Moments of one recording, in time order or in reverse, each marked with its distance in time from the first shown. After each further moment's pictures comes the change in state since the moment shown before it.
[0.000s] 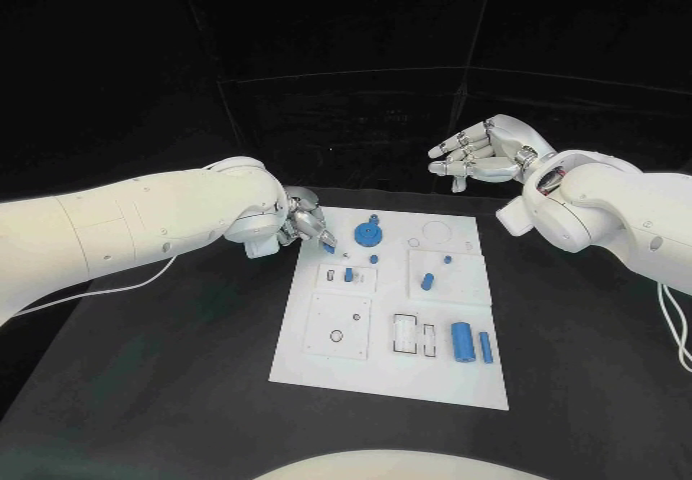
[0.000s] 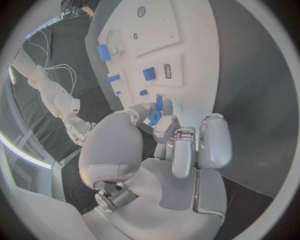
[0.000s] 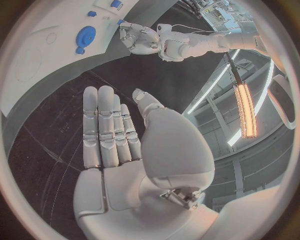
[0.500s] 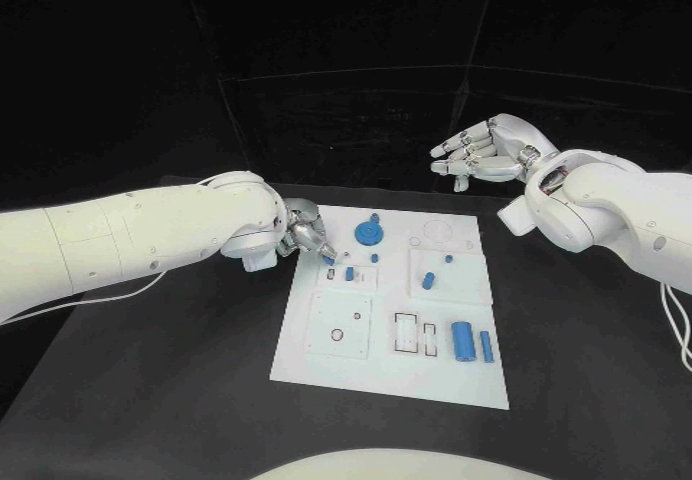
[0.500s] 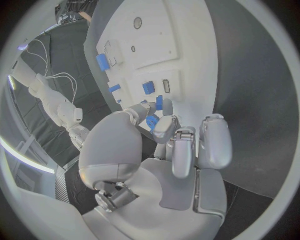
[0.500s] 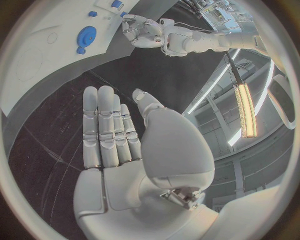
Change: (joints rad) left arm -0.013 -0.053 -0.020 0.105 -0.051 -0.051 -0.006; left_hand -0.011 -0.008 0.006 -0.017 0.005 0.005 -0.002 0.000 0.000 0.003 0.003 0.000 0.000 0.000 0.000 0.000 0.000 0.000 0.007 0.000 0.004 0.006; right arm 0.000 -0.002 0.000 0.001 0.000 0.000 0.000; right_hand 0.000 0.000 0.000 0.000 0.000 0.000 0.000 0.000 0.000 0.000 0.000 0.000 0.000 0.000 0.000 0.000 0.000 0.000 0.000 0.000 0.000 0.000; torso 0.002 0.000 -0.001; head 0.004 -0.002
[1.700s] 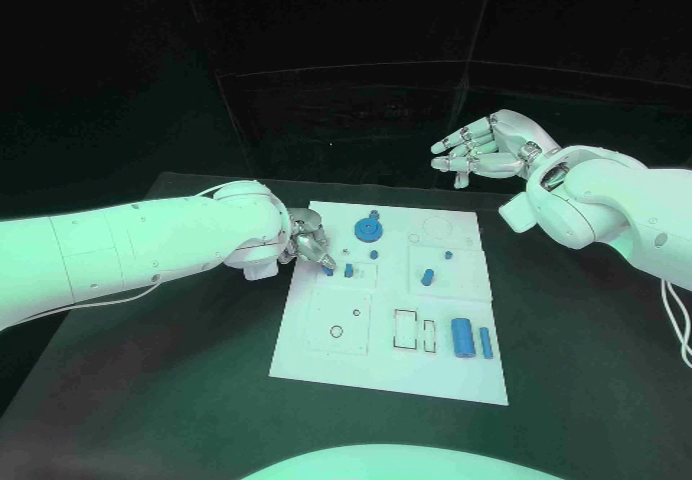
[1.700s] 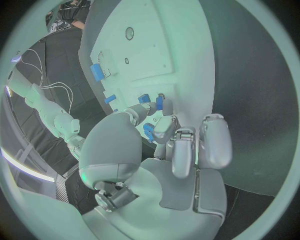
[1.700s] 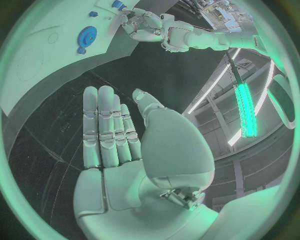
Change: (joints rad) left arm -0.026 -0.004 -0.003 0.043 -0.070 -0.004 -0.045; left_hand 0.000 0.006 0.008 -0.008 0.004 0.003 0.004 0.000 -0.001 0.003 -0.003 0.000 -0.003 0.000 0.000 0.000 0.000 0.000 0.000 0.000 0.000 -0.001; right arm 0.000 -0.002 0.000 0.001 0.000 0.001 0.001; right_hand 0.000 0.000 0.000 0.000 0.000 0.000 0.000 0.000 0.000 0.000 0.000 0.000 0.000 0.000 0.000 0.000 0.000 0.000 0.000 0.000 0.000 0.000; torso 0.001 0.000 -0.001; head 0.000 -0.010
